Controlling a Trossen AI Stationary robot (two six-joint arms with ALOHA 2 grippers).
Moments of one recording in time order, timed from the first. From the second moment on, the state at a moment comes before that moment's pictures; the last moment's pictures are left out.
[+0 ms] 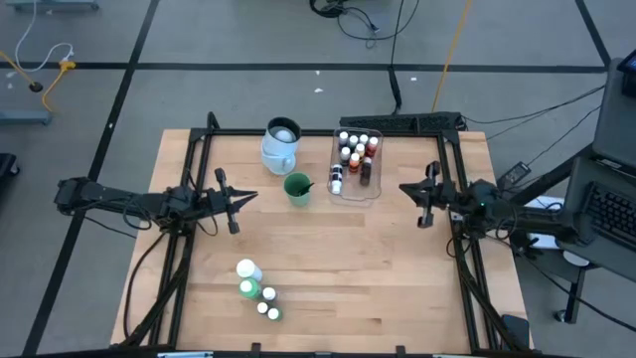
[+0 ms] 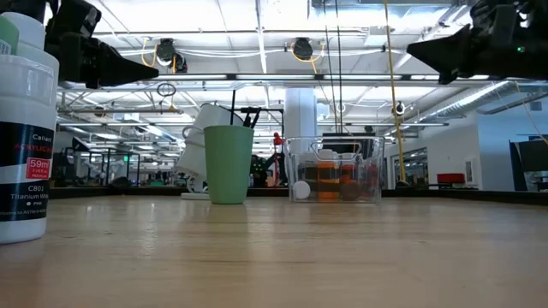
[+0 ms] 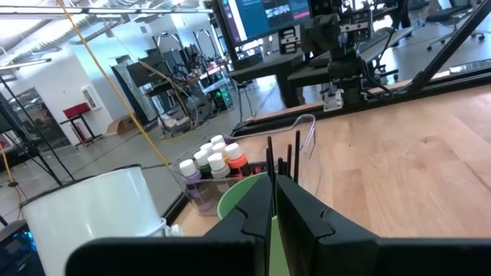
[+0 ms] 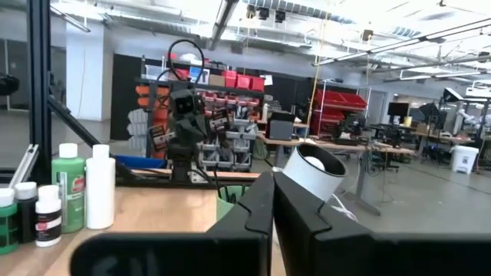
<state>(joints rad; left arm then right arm) -0.08 0.46 0.09 0.39 -0.37 0.33 -0.20 0.25 0.06 0.43 -0.02 -0.09</state>
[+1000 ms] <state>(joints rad) -0.08 0.46 0.09 0.40 -0.37 0.34 -0.20 0.24 0.02 0.35 0.05 -0.01</state>
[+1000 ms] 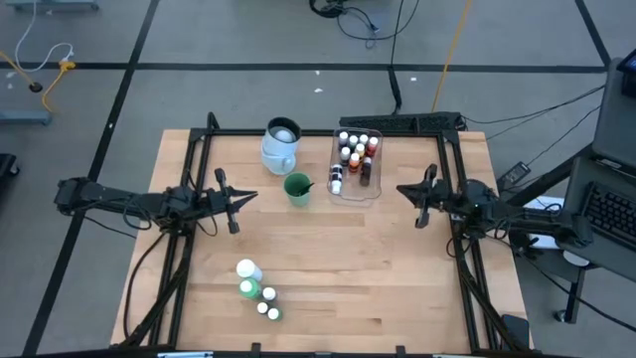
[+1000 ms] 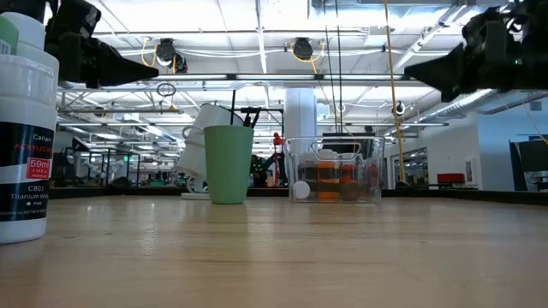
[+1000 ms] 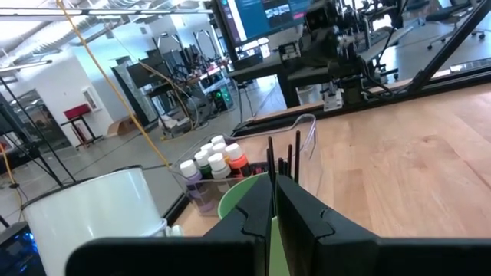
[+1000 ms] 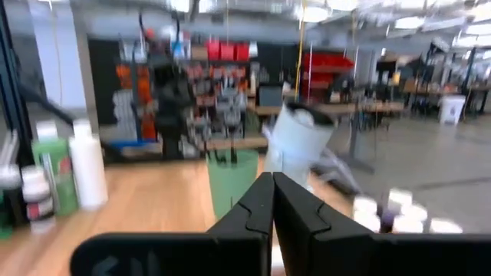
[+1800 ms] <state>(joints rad) -0.08 0.46 0.09 0.62 -0.31 0.15 -0.14 0.25 0.01 0.48 0.00 -0.10</state>
